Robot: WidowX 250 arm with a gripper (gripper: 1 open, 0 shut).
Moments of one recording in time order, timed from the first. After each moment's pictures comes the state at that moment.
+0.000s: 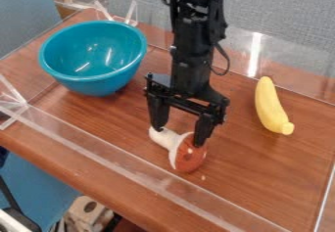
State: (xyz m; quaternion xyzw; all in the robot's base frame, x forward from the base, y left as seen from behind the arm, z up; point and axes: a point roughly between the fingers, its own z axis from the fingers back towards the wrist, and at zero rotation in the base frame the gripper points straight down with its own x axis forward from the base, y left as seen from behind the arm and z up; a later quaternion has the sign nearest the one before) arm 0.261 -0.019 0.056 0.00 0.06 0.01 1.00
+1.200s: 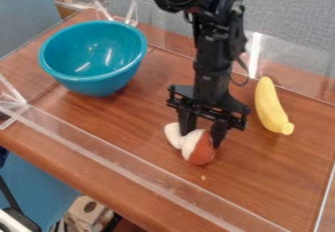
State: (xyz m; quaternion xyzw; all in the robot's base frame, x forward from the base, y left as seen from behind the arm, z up) arm 0.276 -0.038 0.029 -0.01 0.06 0.03 1.00
